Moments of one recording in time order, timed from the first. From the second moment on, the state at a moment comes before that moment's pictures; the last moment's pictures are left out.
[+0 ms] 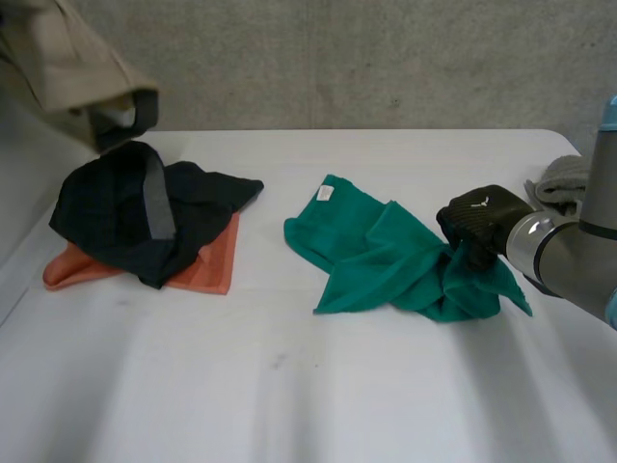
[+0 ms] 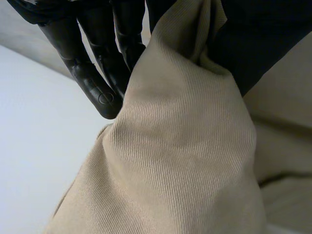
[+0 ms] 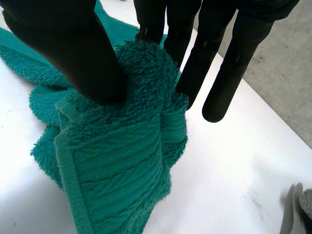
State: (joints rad) left arm 4.64 -2.25 -0.47 3.11 -1.63 3.97; right arm 1.87 -1.13 1.31 0.32 1.38 2.58; left_hand 1.13 1.19 1.19 1.20 0.95; right_hand 1.12 1.16 1.17 1.19 0.97
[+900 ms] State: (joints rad) left arm 4.28 -2.24 -0.98 2.99 -1.54 3.92; right arm 1.86 -1.11 1.30 0.32 1.38 2.56; left_hand 0.20 0.20 0.20 0.20 0.05; right_hand 1.12 1.16 1.17 1.19 0.97
